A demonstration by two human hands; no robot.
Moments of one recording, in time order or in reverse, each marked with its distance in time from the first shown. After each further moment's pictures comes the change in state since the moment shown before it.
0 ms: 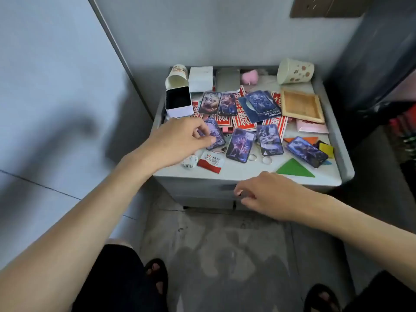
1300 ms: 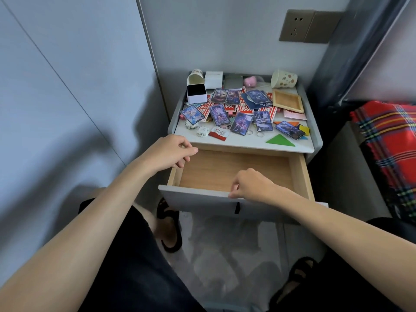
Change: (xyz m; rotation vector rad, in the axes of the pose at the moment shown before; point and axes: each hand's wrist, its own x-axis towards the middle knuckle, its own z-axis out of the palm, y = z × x) left_hand -0.157 -0.039 0.034 -0.261 0.038 -0.169; right_hand -0.050 -0.061 0.088 0.087 0.048 0.145
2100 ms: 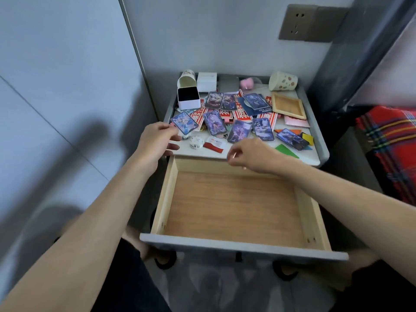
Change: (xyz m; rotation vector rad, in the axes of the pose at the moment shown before) left_hand 0.082 0.001 -0.011 -0.574 0.313 -0.149; right_hand 0.061 0.005 -0.092 0.049 0.167 -0.090
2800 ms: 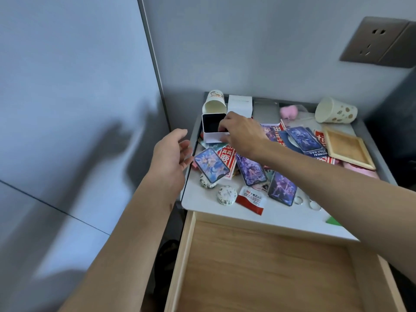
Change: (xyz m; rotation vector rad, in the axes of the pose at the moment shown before) left_hand 0.130 0.015 0.003 -0.603 0.162 -0.313; right_hand 0.234 -0.023 -0.021 -0.268 0.292 -0.107
